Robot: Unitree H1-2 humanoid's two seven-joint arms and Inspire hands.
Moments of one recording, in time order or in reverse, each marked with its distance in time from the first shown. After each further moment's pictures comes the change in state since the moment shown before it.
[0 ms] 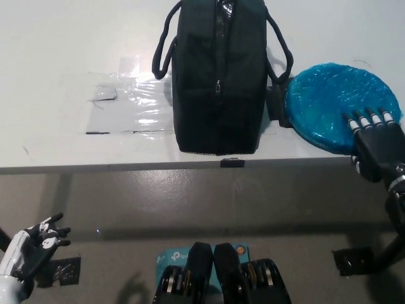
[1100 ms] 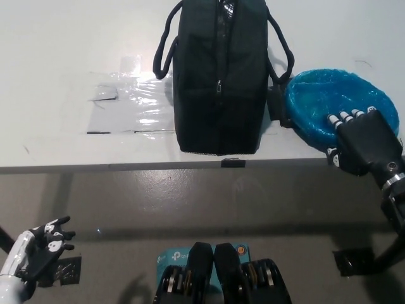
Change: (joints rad) left_arm 0.001 0.007 -0.016 -0.002 0.036 -0.003 -0.021; right_arm -0.016 -0.031 0.053 0.025 0.018 -0.125 -0.267
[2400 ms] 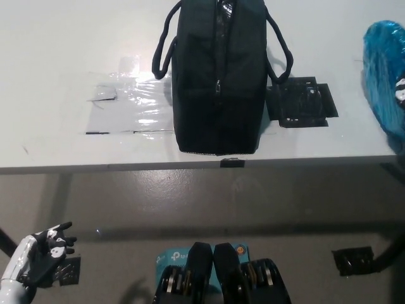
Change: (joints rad) left_arm 0.015 0.006 -0.010 -0.005 0.035 0.000 -0.014; right_arm -0.004 0.191 -0.593 -0.157 0.670 0.171 0.132
